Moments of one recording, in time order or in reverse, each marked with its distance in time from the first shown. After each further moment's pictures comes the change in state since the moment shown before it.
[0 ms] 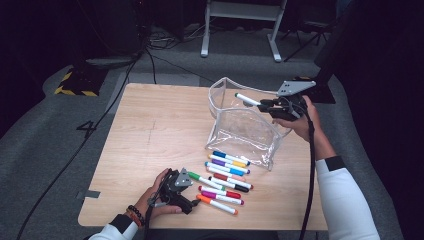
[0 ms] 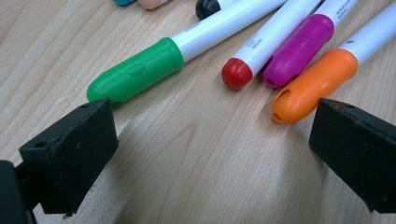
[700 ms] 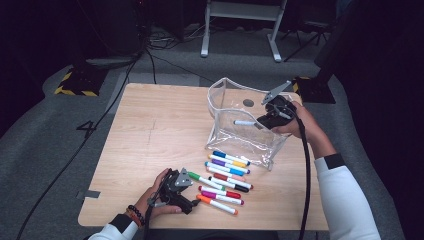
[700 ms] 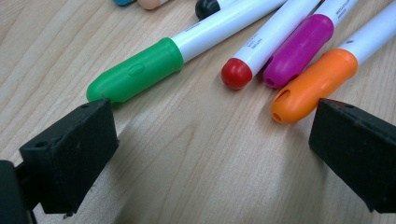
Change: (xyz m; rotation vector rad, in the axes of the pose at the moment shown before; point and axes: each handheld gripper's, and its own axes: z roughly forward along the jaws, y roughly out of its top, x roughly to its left) left arm 0.000 0.000 0.000 -0.002 -0.002 0.000; right arm 0.007 -0.002 0.029 0.374 0.194 0.010
